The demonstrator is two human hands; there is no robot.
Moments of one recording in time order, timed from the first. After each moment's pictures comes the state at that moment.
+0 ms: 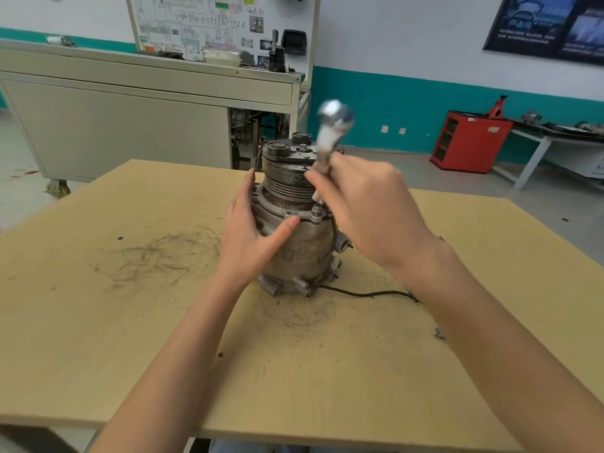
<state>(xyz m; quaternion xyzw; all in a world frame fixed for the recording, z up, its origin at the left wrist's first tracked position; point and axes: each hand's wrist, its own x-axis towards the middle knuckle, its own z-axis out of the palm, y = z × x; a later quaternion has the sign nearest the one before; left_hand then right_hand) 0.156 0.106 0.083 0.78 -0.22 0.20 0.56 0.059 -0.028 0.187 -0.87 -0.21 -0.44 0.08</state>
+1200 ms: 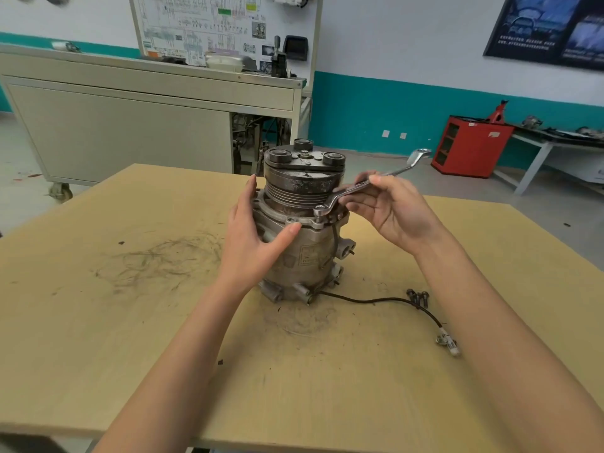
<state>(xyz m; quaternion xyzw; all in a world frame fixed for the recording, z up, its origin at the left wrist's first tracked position) 0.156 0.104 0.083 0.77 -0.21 0.18 0.57 0.110 -0.101 0.161 -0.57 -0.10 -0.06 0.81</state>
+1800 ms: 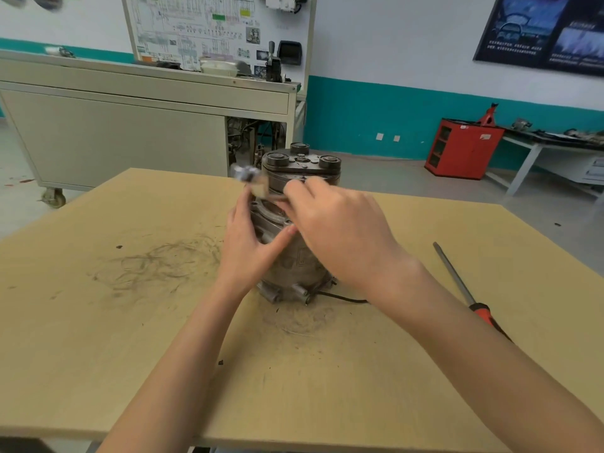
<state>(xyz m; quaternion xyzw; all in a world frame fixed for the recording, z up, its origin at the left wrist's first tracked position) 0.159 0.103 0.083 0.76 -0.22 0.19 0.58 0.052 -0.001 0.182 -0.89 -0.18 -0.41 -0.10</state>
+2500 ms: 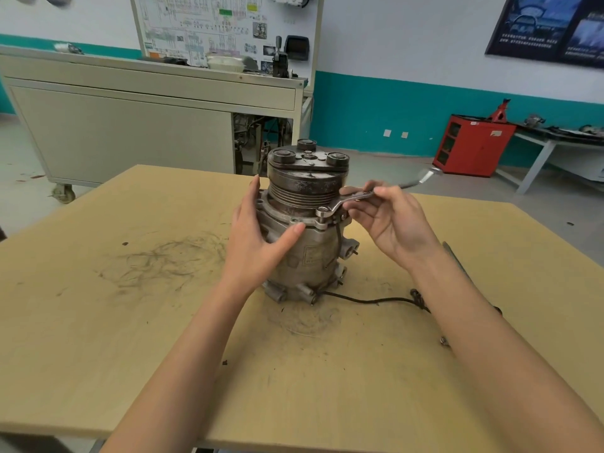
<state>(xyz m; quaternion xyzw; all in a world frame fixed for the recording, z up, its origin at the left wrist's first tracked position) 0.159 0.104 0.081 0.76 -0.21 0.18 0.58 0.103 -0.088 0.147 -0.52 -0.08 -0.10 0.85</state>
